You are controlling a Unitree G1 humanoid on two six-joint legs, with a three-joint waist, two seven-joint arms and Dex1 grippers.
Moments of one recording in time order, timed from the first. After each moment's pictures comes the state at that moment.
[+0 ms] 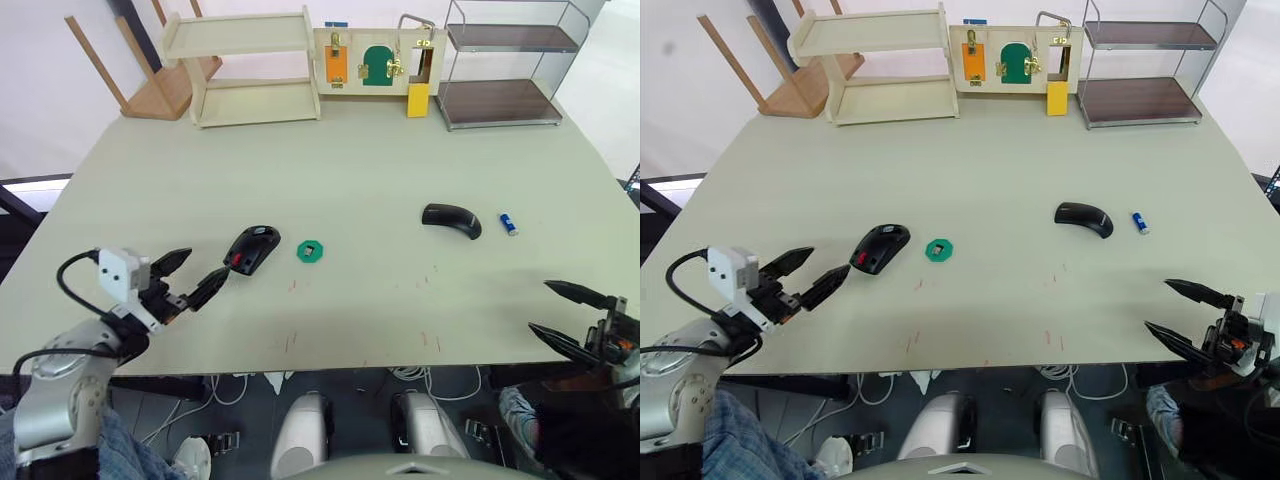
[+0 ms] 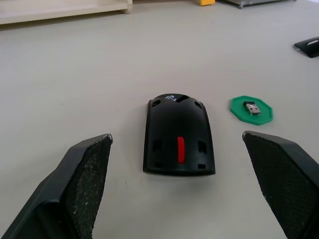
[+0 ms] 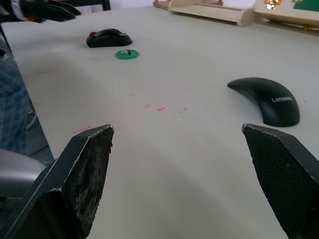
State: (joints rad) left arm 0.04 0.63 0.40 -0.13 -0.51 0.33 -0.76; right arm 0.16 -0.68 -0.40 0.13 0.68 -0.13 1.44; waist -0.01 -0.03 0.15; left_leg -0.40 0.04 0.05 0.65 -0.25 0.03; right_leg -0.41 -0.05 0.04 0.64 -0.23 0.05
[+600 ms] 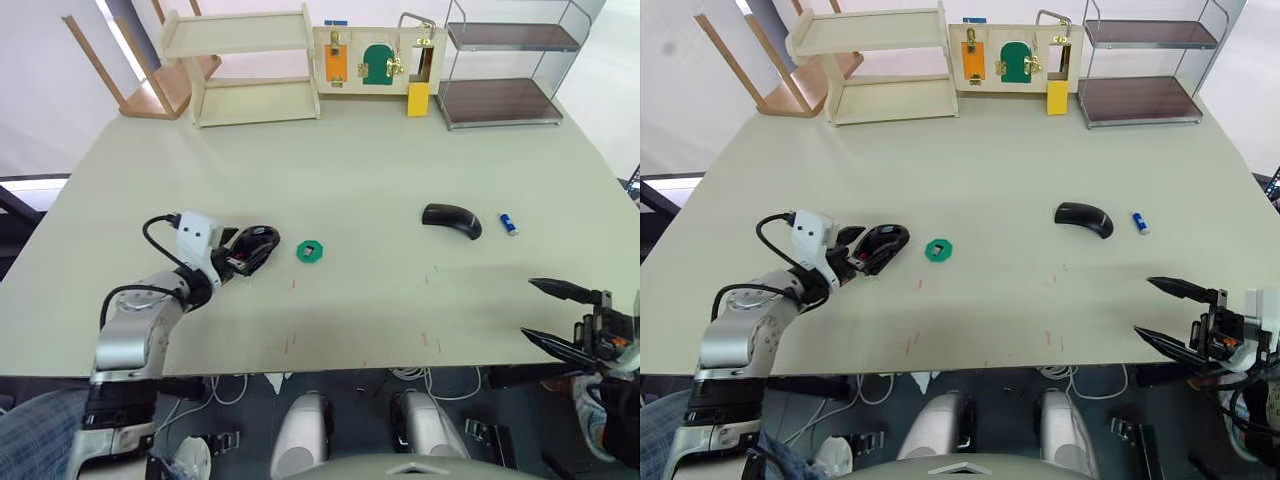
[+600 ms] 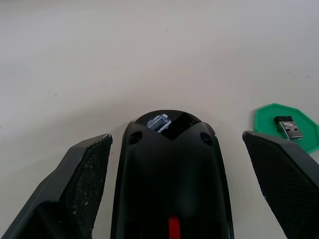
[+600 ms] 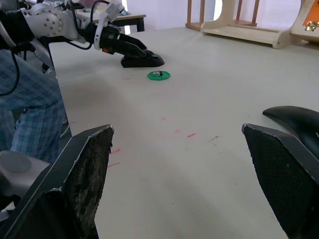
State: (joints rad) left arm -0.19 0.60 0.19 -0.05 -0.37 0.47 -0.60; right arm 0.13 -0.65 -0.40 0.11 0.71 -0.10 1.52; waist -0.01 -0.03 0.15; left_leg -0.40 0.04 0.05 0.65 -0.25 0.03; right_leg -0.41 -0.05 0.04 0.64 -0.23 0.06
